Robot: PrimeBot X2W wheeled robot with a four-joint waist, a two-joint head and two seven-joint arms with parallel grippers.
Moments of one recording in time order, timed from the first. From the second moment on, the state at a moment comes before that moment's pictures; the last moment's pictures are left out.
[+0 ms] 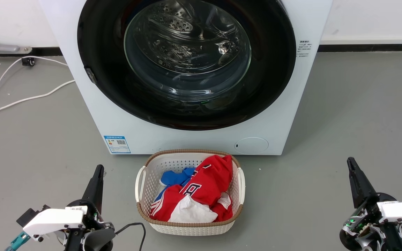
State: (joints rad) left arm -0.11 0.05 0.11 0.25 -1.61 -0.13 0.11; right arm -0.10 -0.06 -0.10 0.24 1.63 0.13 0.10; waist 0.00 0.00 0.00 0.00
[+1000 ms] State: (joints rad) left arm -0.11 0.05 0.11 0.25 -1.61 -0.13 0.11; right arm -0.10 -0.06 -0.11 0.24 1.62 0.13 0.11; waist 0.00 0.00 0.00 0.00
